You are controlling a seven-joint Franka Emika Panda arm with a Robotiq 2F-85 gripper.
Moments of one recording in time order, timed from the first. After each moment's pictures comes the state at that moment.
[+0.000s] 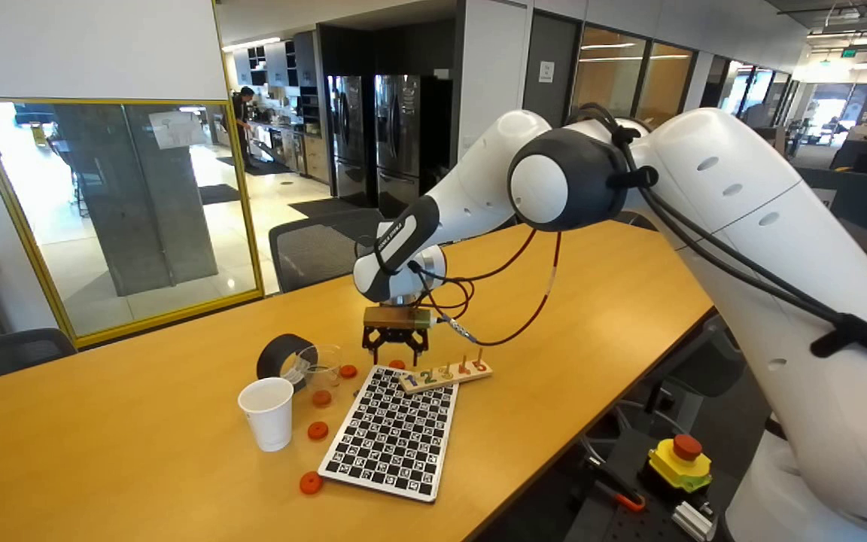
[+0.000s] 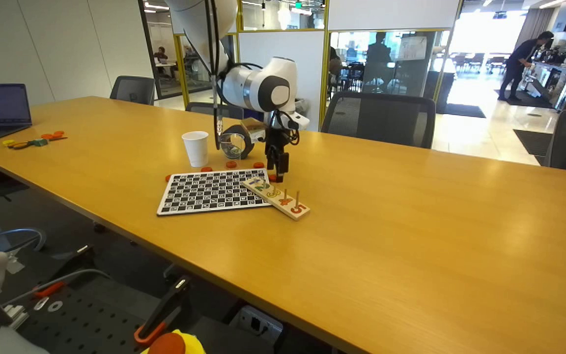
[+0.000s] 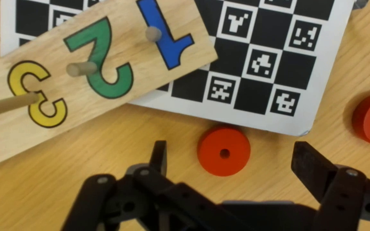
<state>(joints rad) -0.01 0.83 -0.11 -1.58 0.18 2.36 0.60</state>
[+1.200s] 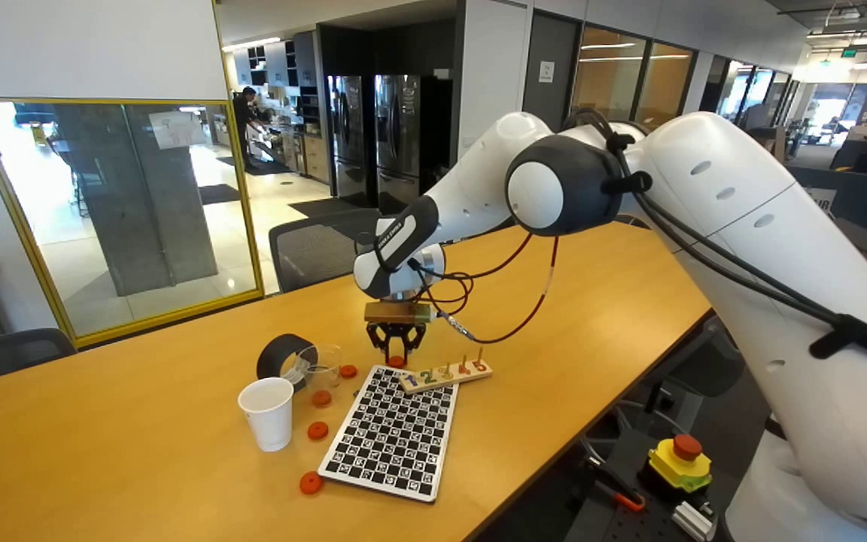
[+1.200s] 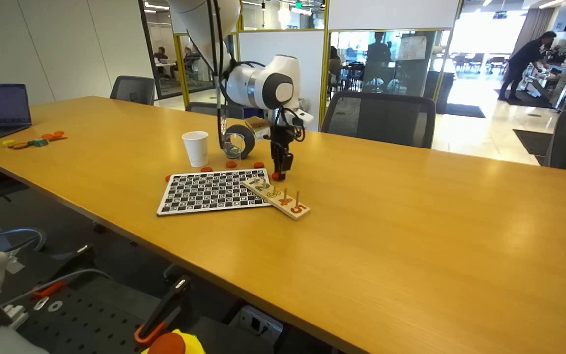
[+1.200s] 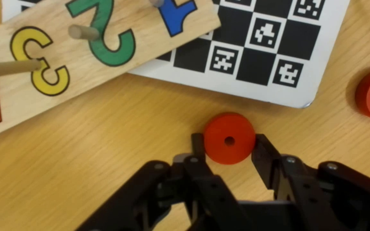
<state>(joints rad) -0.01 0.85 -0.13 -1.53 0.16 2.34 0.60</state>
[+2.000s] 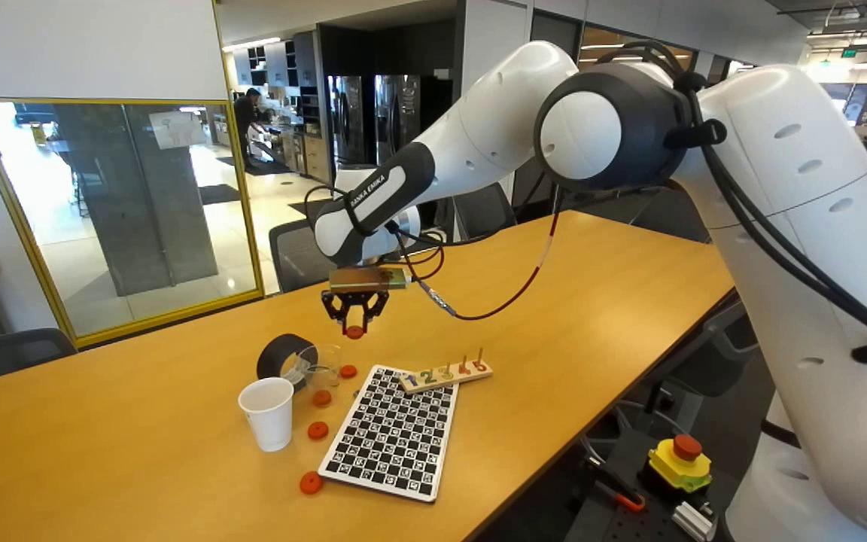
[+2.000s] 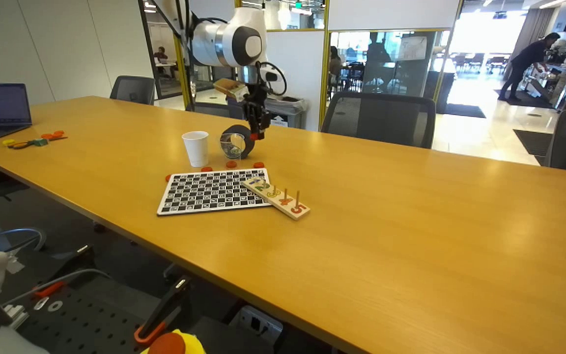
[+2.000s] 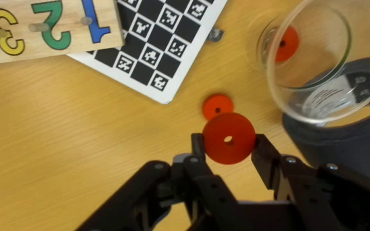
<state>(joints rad) 0.10 0.63 -0.09 -1.62 0.07 2.36 0.49</state>
